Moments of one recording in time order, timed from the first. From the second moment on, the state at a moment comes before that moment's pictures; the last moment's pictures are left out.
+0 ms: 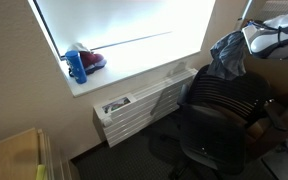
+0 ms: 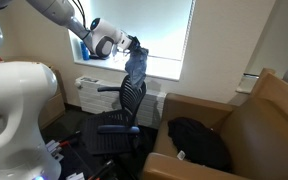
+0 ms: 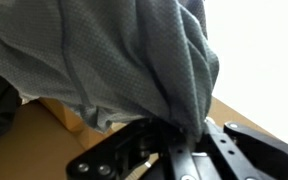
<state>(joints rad) 1.37 0.63 -1.03 -2.12 0.84 3.45 0.98</state>
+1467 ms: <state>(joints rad) 0.61 0.97 -1.13 -1.82 0.94 2.95 1.47</state>
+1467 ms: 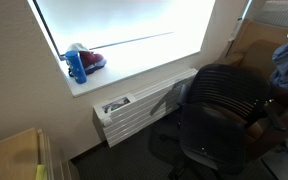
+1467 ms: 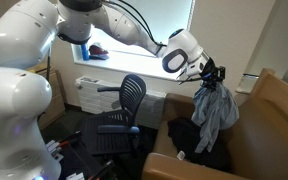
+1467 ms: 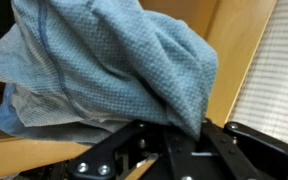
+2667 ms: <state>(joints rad) -0.14 0.85 -0.46 -1.43 0.57 2.54 1.82</state>
